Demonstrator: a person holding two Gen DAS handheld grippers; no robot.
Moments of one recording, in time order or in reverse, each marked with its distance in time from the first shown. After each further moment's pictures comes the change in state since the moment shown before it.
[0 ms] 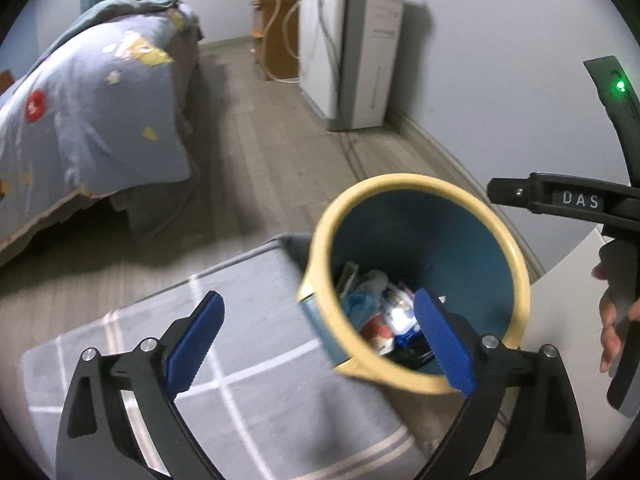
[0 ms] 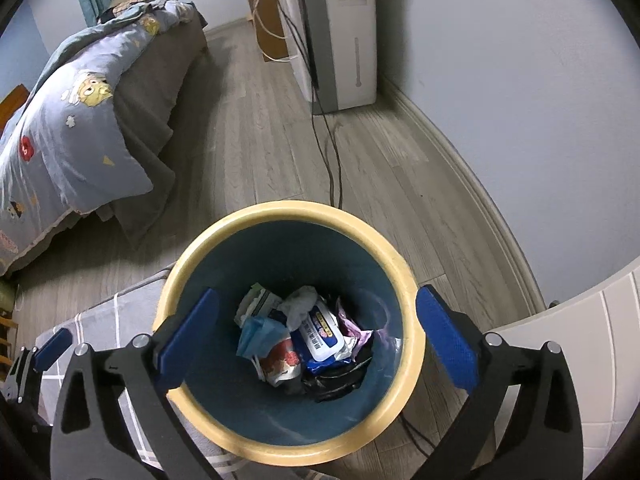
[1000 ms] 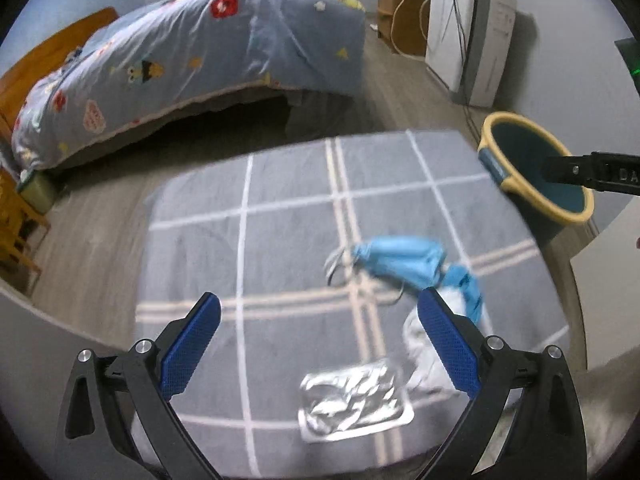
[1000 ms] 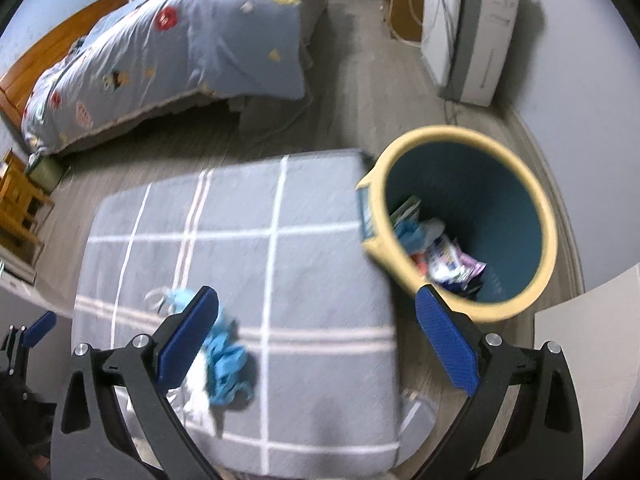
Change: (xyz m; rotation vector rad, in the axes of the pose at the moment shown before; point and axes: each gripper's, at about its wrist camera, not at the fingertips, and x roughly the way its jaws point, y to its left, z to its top) left arm -0.147 0.132 -0.196 -0.225 0.096 0.272; right arm -0.068 0.168 -0.151 -0.311 0.099 0.175
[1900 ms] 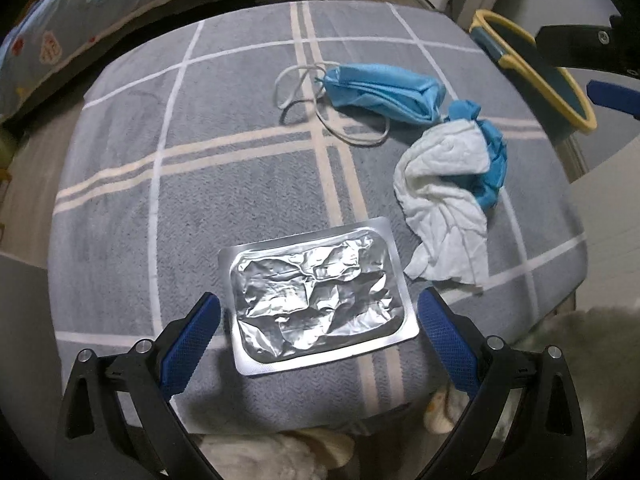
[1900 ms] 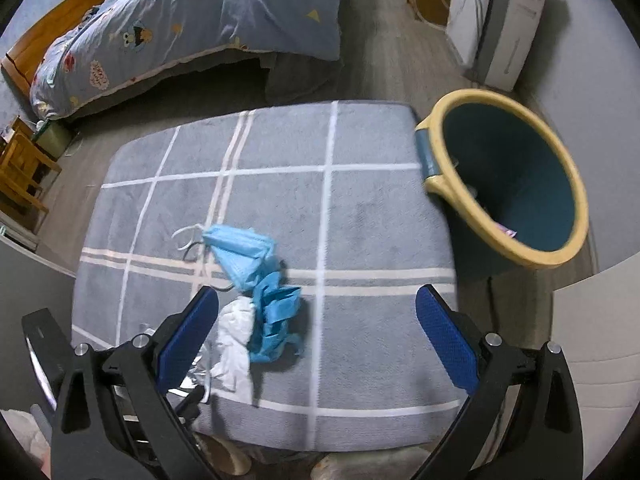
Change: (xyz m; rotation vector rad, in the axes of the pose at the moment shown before) left arm 0.064 -0.019 -0.079 0.015 0.279 -0.116; right arm 0.021 0.050 -0.040 -0.065 0.074 0.010
